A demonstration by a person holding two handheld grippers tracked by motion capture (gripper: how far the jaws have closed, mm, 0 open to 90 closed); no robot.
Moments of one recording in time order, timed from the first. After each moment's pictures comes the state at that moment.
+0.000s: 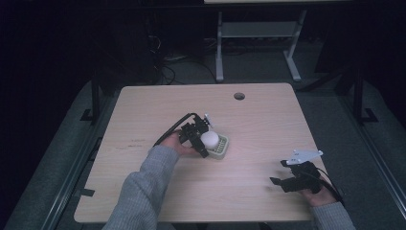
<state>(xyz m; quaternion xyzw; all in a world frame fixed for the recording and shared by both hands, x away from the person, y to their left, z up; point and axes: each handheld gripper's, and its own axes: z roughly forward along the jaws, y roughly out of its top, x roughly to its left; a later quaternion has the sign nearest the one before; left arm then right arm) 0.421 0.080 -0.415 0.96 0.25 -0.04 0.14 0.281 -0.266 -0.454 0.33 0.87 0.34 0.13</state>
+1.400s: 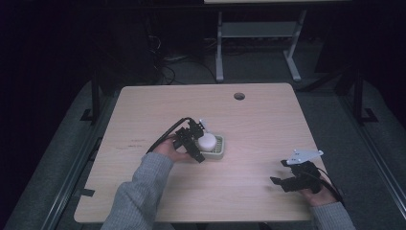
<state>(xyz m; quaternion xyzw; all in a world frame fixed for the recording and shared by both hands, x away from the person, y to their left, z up) 0.397 0.098 -0.405 0.96 0.25 -0.01 0.15 0.282 -0.266 -0.453 0.34 0.87 0.34 0.13</state>
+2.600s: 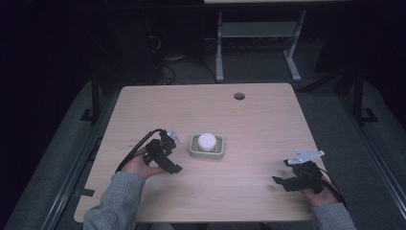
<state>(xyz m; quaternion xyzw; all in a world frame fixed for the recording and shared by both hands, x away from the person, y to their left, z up) 0.342 0.175 -0.397 0.94 0.28 0.03 0.19 0.281 -0.270 -0.453 0.35 0.87 0.33 0.15</state>
